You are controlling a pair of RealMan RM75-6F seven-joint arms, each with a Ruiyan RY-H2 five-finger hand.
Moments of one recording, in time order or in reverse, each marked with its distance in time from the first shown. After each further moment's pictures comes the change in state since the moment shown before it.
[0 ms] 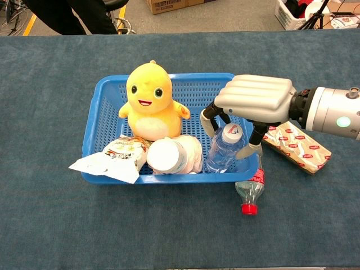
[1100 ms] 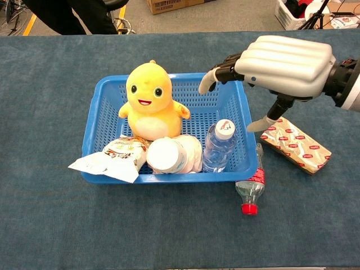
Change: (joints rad) left arm -0.022 -0.001 -0.007 -0.025 0.000 -0.015 0.041; right arm -0.071 0.141 0.038 -0.104 -0.079 0.130 -0.024
